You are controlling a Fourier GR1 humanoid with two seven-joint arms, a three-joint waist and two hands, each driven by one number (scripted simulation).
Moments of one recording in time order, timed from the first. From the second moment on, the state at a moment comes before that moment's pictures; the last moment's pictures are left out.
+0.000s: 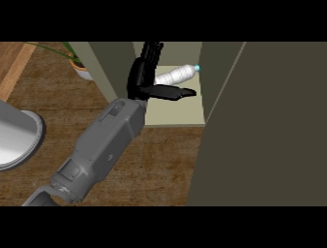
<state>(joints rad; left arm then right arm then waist) -0.98 0.00 -0.29 -0.51 0.63 0.20 -0.61 0.29 -0.36 0.52 -2.48 0.00 -0.25 0.13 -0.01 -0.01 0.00</state>
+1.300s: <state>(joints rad) -0.10 0.30 -0.45 -1.57 0.56 0.27 -0.42 0.03 -0.33 0.78 -2.45 0.07 -0.21 0.50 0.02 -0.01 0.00</state>
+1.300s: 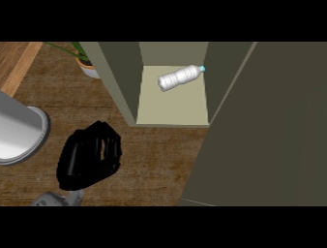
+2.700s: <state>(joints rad) 0.25 0.54 -0.19 -1.78 0.71 0.00 -0.49 -0.55 -0.08 0.75 -2.04 0.12 -0.44 0.68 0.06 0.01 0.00</state>
